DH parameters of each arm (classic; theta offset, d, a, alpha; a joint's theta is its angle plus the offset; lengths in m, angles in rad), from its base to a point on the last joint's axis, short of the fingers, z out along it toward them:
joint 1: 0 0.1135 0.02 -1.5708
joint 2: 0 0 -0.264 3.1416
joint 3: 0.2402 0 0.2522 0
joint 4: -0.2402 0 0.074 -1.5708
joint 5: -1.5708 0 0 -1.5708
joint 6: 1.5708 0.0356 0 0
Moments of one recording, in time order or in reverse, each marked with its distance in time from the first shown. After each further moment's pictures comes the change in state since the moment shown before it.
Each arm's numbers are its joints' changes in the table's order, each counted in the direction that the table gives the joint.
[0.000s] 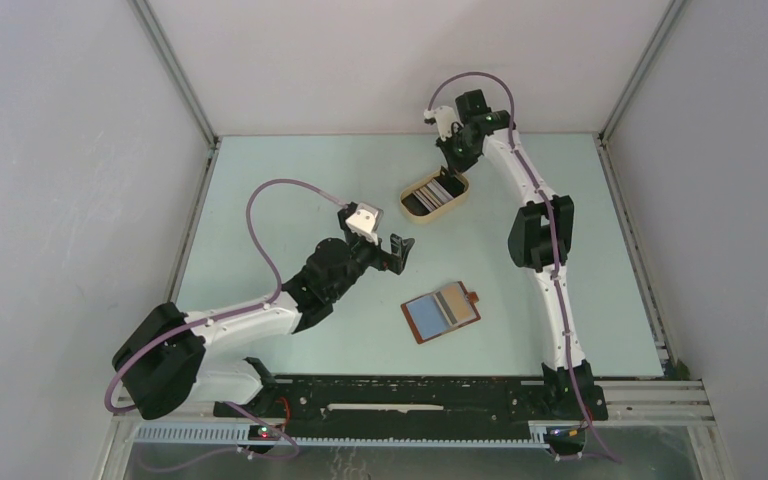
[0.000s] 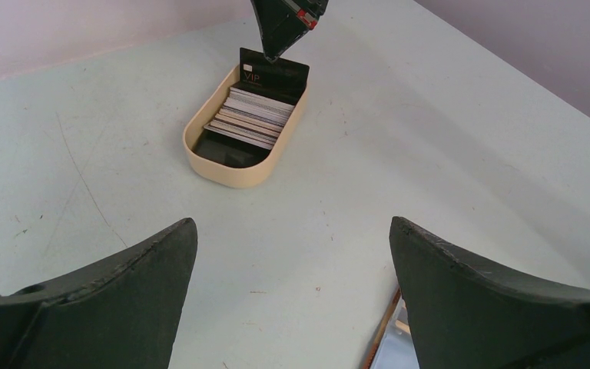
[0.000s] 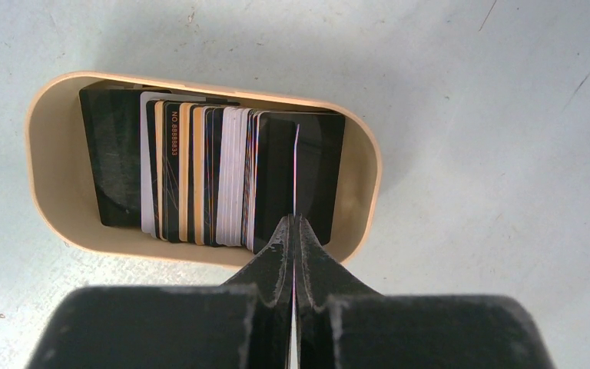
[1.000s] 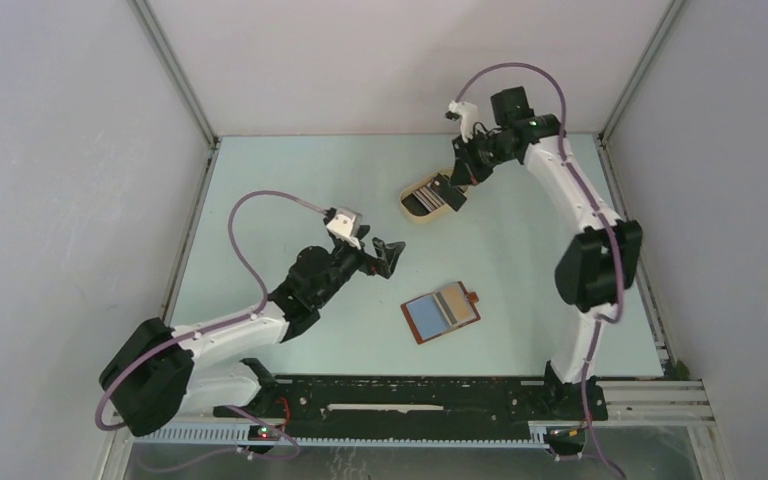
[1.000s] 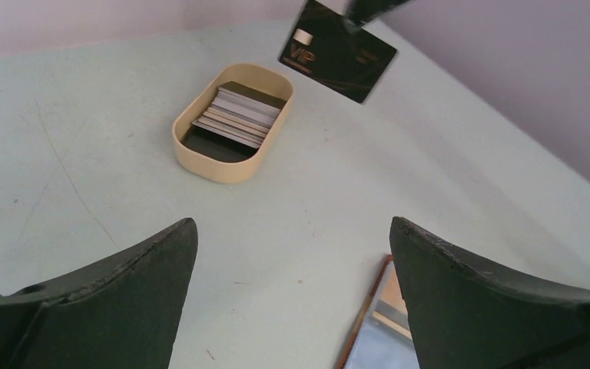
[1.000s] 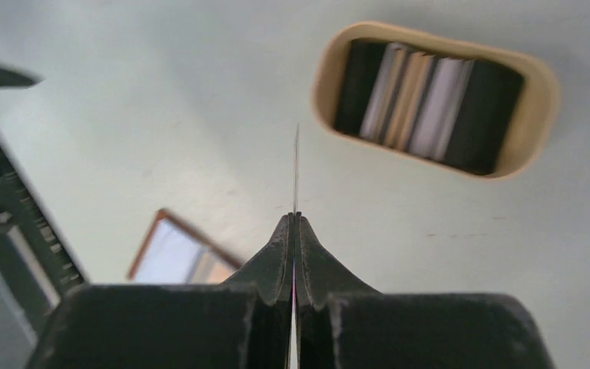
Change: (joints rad) left arm 0.044 -0.072 -0.081 0.051 -0.061 -0.077; right arm -0.035 -0.507 -0.509 0.053 0.361 0.045
